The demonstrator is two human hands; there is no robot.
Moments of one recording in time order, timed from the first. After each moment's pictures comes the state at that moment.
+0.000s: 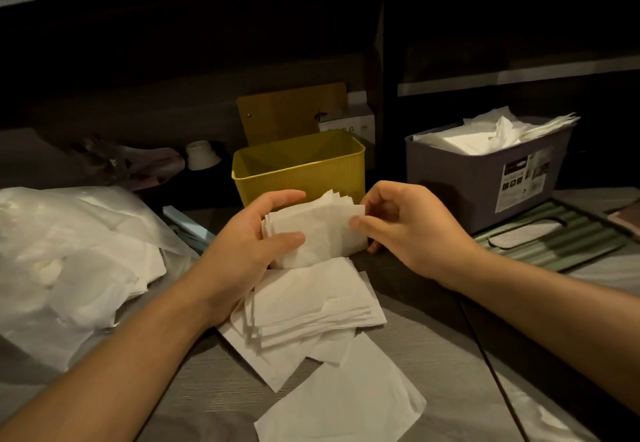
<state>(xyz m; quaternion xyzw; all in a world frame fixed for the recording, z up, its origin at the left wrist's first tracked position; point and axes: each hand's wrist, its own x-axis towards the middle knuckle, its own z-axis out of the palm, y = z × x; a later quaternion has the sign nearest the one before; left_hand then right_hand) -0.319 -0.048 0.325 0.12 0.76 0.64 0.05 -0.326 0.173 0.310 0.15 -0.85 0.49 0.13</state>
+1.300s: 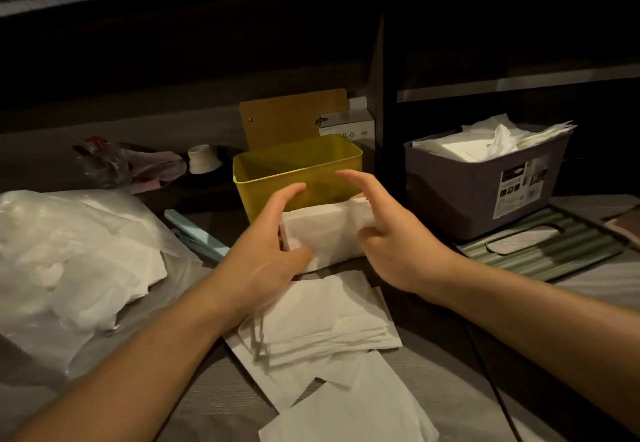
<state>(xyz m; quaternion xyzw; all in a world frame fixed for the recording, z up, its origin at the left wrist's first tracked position) -0.323 -0.036 0.320 0.15 0.84 0.52 0.00 -0.310 0.154 0.327 0.17 -0.84 0.51 0.04</state>
